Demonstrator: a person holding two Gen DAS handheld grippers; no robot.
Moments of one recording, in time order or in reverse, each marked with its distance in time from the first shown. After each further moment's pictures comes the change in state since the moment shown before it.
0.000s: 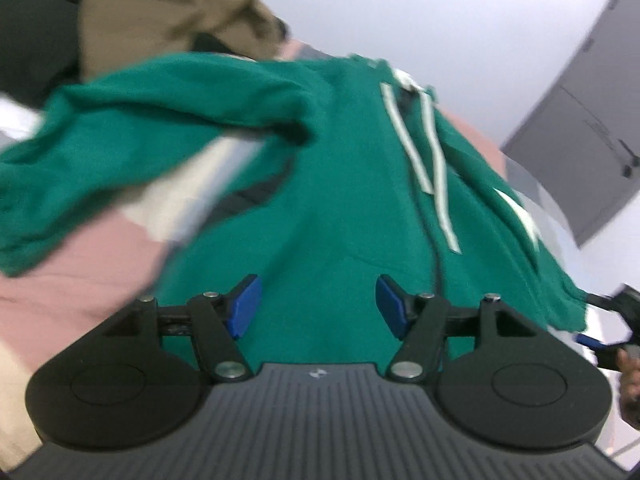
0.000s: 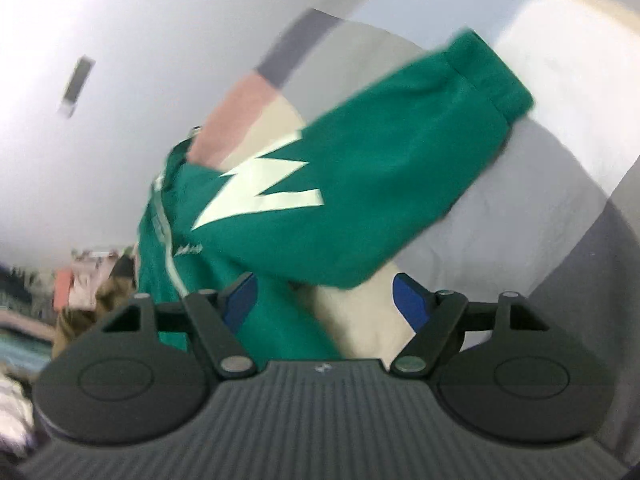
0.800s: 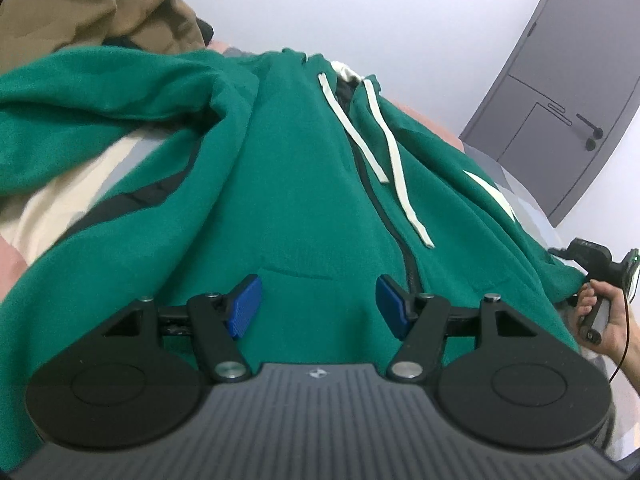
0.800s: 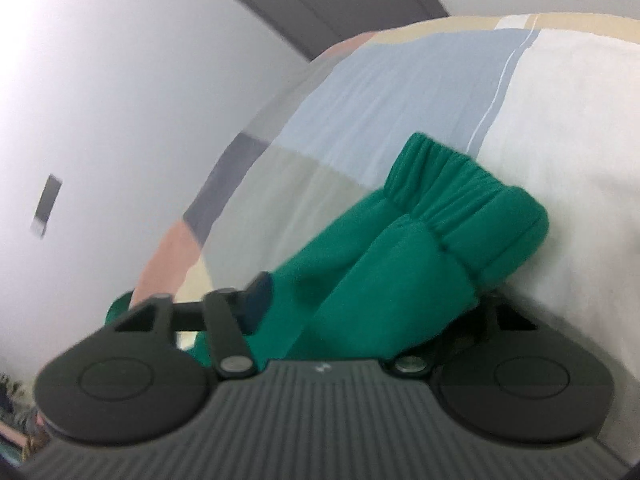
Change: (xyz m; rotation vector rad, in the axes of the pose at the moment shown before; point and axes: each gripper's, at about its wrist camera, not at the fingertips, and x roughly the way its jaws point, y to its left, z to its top) left arm 0.087 -0.014 -0.018 0.124 -0.098 -0.112; right arm 0.091 -0.067 0.085 0.089 -0.388 -0.006
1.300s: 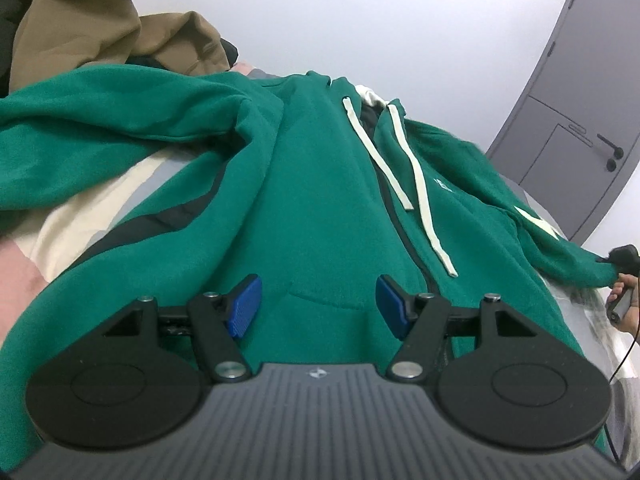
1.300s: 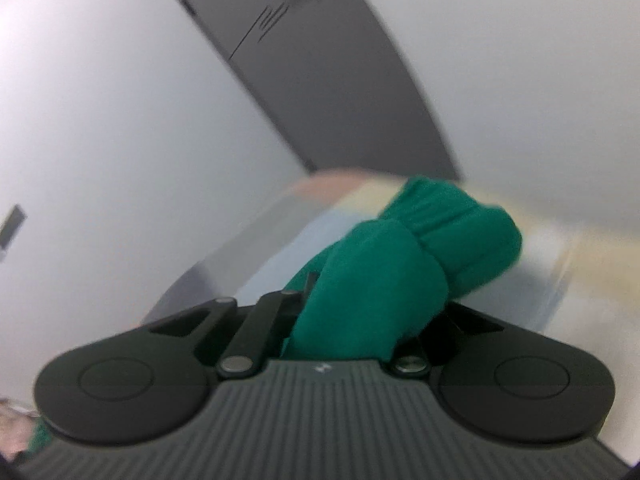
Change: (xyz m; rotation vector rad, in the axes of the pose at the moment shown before) left arm 0.006 0.002 0.007 -0.025 -0.066 0.072; right arm 0.019 -0.006 0.129 -0.167 -0.279 -0.120
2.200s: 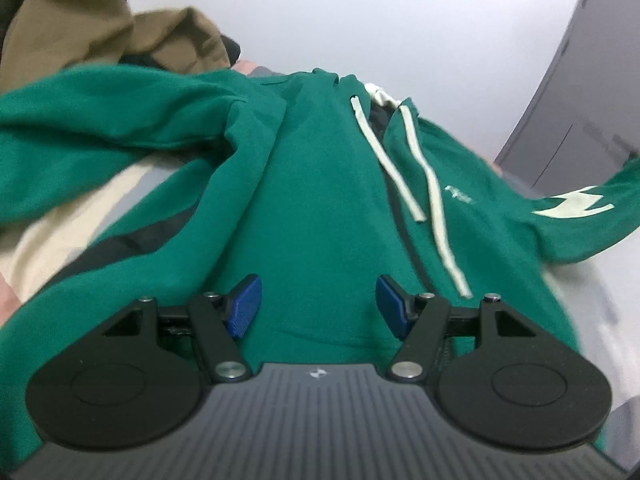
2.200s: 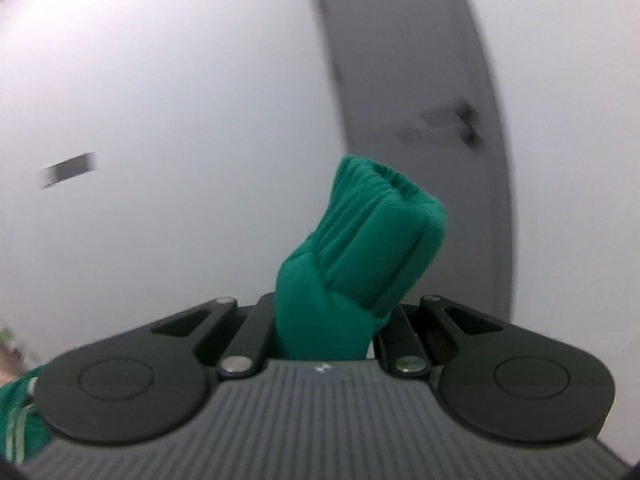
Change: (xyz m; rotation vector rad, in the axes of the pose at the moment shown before) left arm 0.027 -0.006 0.018 -0.033 0.013 0.021; right arm -0.081 0.164 0.075 -0.494 -0.249 0.212
